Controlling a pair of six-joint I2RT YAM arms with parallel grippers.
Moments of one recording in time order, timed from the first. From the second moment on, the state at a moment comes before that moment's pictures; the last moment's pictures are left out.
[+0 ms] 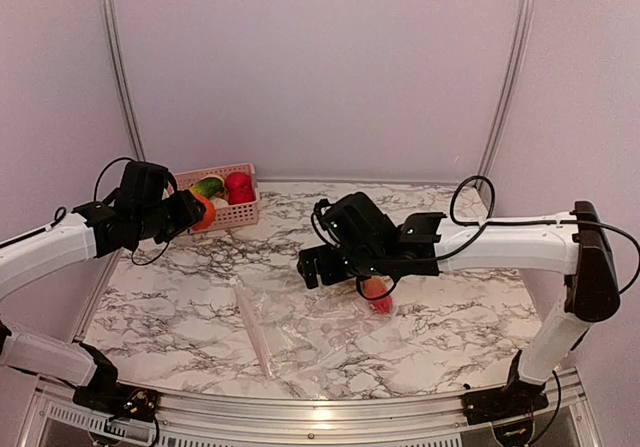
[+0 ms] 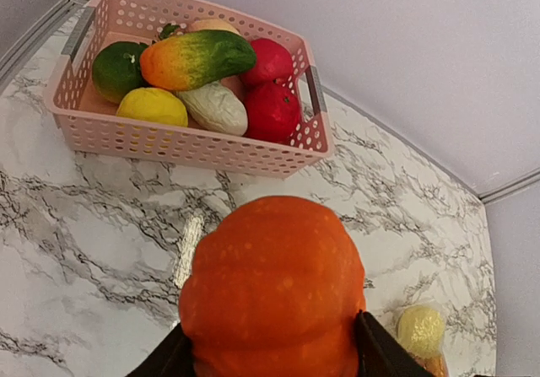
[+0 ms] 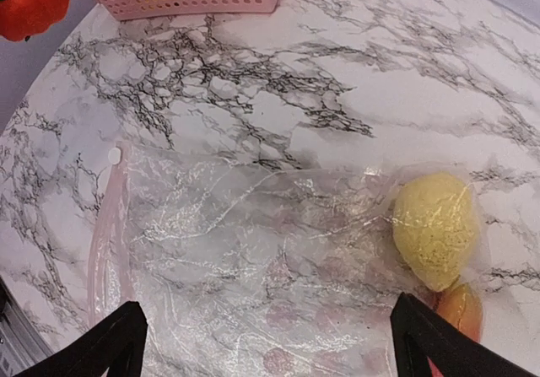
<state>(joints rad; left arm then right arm) -0.53 1.19 0.87 -0.28 -0.22 -0.80 1.07 1.69 1.27 -0.37 0.26 0.51</state>
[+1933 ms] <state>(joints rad) -0.01 2.03 1.64 -0.33 0.03 -0.64 1.07 1.42 1.13 -0.48 0.35 0.58</state>
